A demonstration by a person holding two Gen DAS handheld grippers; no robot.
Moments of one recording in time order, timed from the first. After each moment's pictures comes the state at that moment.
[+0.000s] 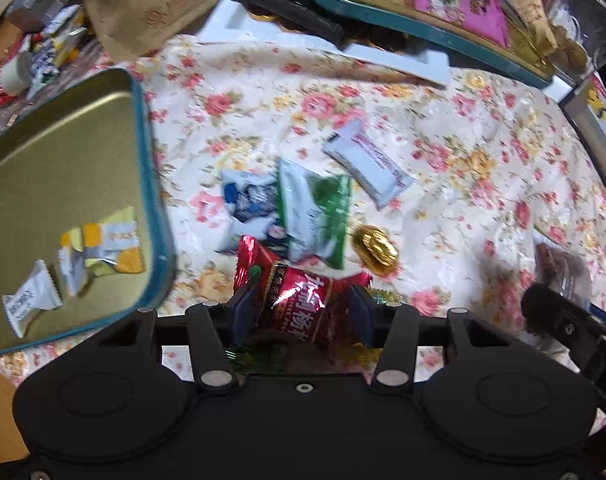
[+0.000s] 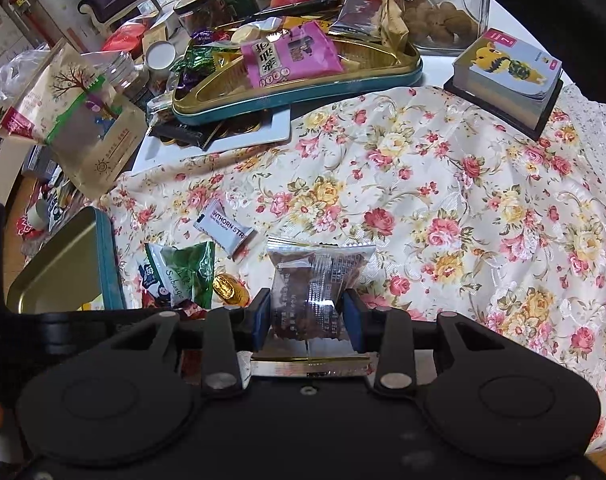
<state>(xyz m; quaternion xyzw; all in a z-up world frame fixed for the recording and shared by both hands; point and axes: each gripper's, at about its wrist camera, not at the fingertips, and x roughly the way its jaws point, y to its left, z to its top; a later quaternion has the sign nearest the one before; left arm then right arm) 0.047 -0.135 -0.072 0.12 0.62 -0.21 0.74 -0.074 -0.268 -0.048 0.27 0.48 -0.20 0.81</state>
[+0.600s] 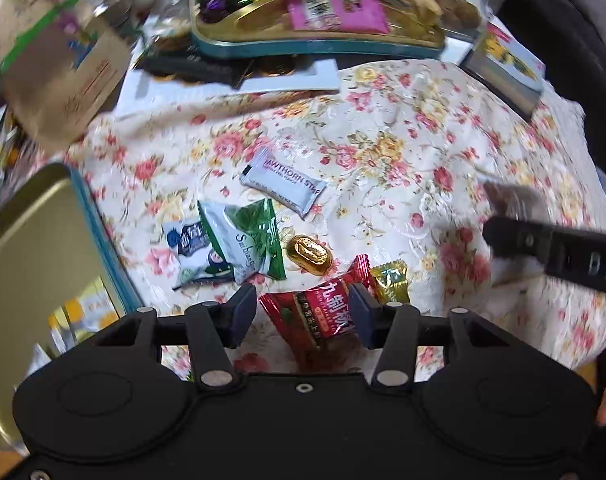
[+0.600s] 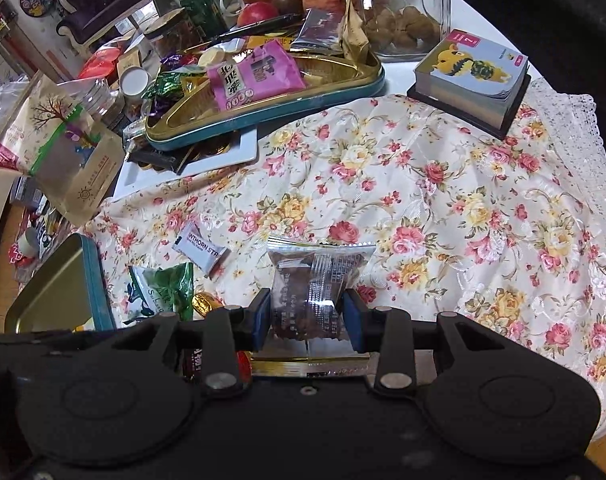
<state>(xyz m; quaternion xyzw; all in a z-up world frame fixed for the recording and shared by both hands) 0.023 -0.146 -0.041 0.21 0.55 -0.35 0.73 -0.091 -0.285 -0.038 0.29 0.46 -0.23 0.80</state>
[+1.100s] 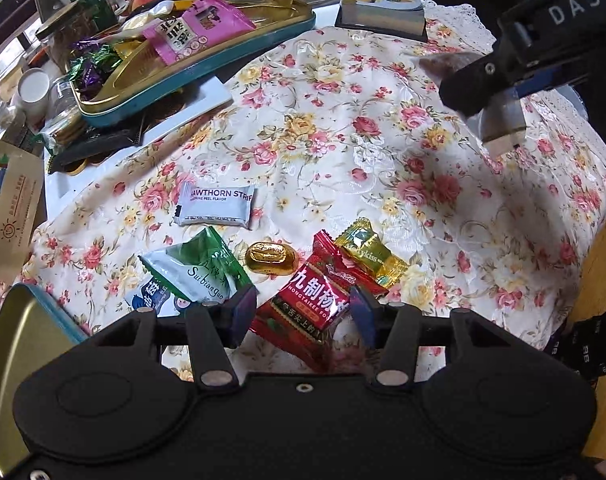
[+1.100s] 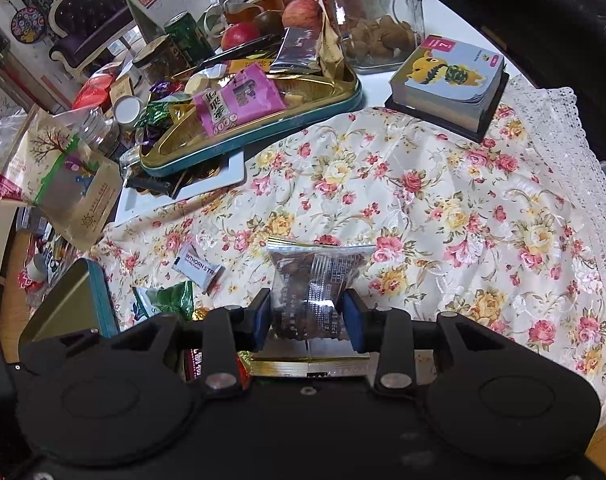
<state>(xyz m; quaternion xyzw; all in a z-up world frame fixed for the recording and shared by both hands) -0.004 -0.149 -0.061 0.34 0.44 -0.49 0.67 -0.109 -0.301 -0.026 0.32 0.44 -0.25 0.80</state>
